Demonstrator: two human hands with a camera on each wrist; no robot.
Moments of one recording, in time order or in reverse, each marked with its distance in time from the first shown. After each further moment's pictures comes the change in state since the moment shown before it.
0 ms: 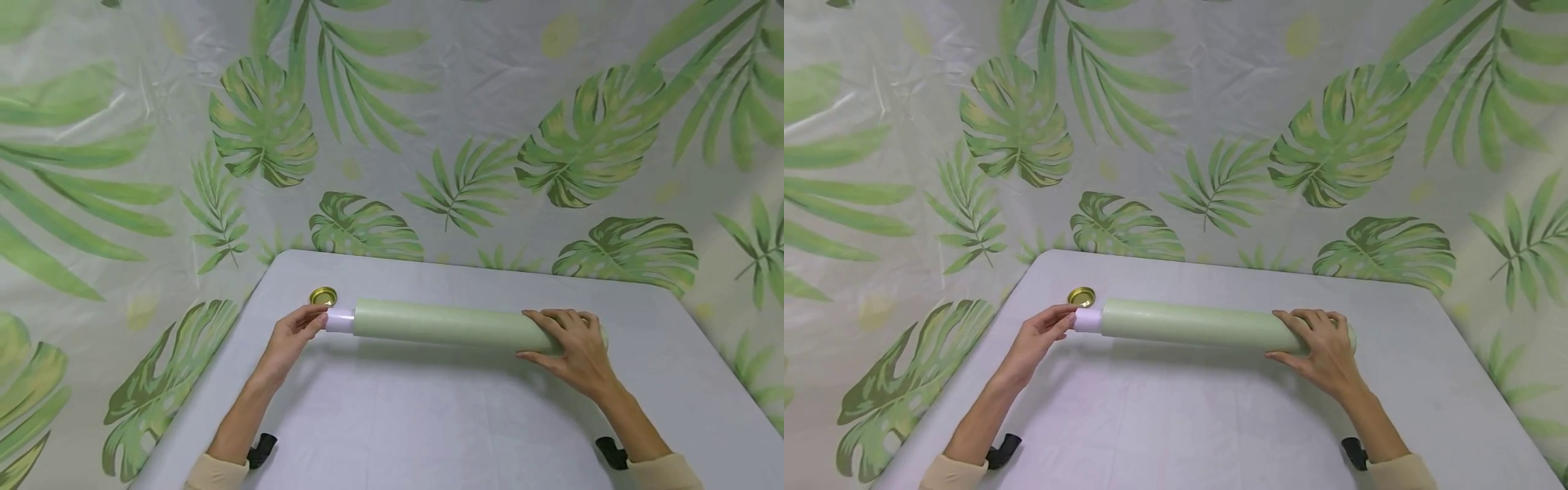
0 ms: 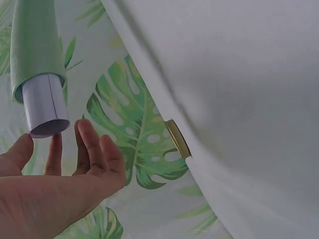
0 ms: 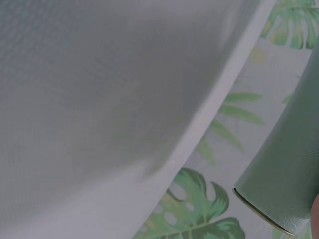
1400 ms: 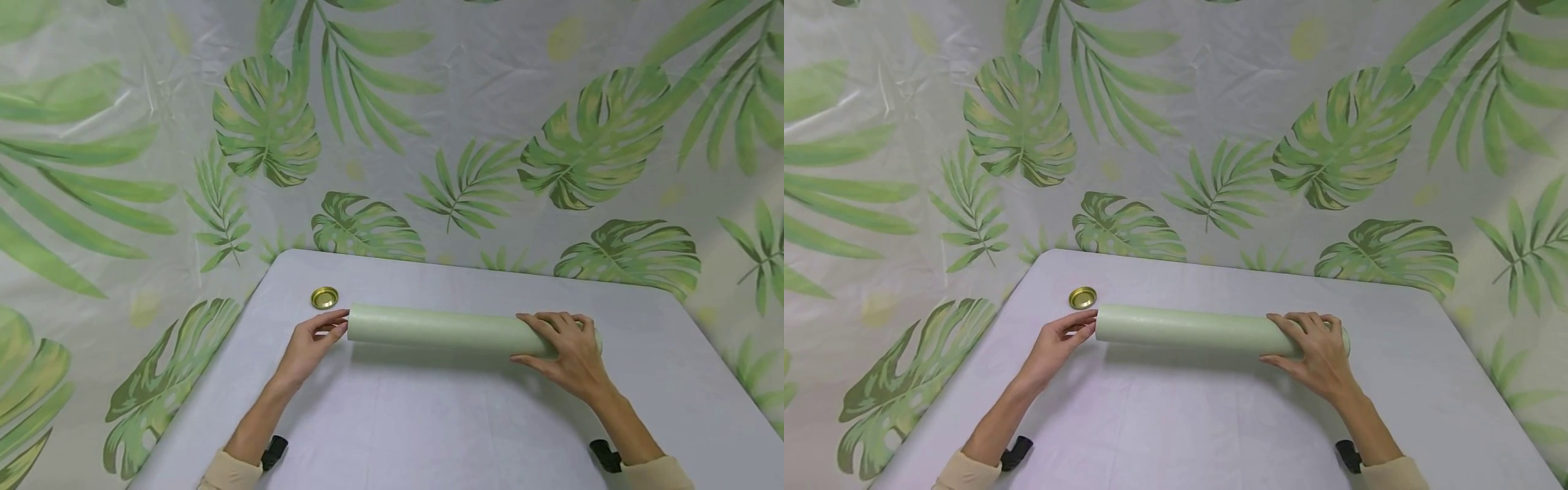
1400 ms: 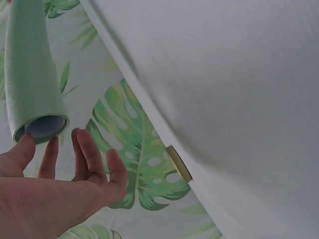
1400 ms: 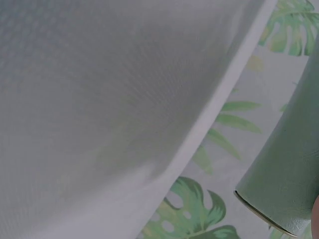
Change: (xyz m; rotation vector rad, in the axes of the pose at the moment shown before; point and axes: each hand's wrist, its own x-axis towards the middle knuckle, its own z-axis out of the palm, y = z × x) left_hand -0.001 -0.004 0.027 0.083 -0.011 0.113; right_hand 0.004 -0.010 0.006 0.013 0.012 -0.016
